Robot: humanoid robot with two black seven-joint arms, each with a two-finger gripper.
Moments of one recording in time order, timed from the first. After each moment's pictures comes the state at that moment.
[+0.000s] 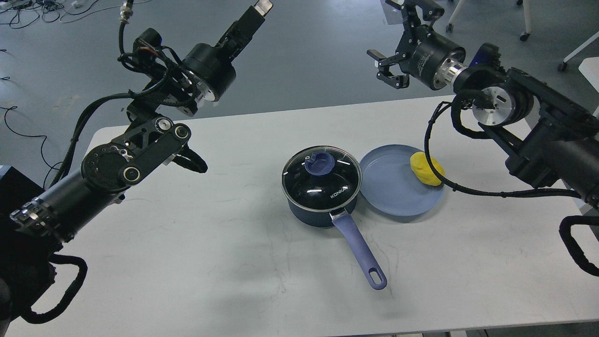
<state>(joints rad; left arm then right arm) -1.06 0.30 -0.44 -0.95 1.17 0.21 -0.37 0.92 -0.29 0.81 0.83 -0.18 0.23 0.02</state>
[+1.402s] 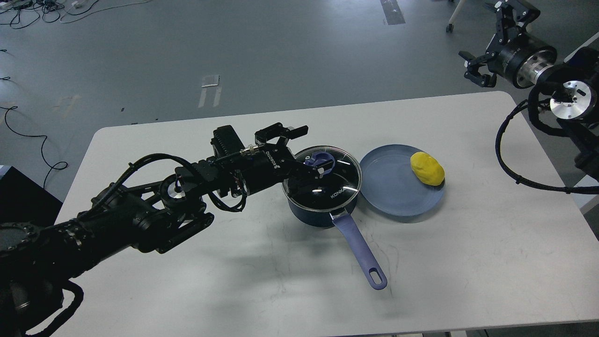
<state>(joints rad) -0.99 0.23 0.00 -0.85 1.80 0.47 -0.49 0.90 -0.44 0.81 0.64 -0.14 0.23 -0.01</state>
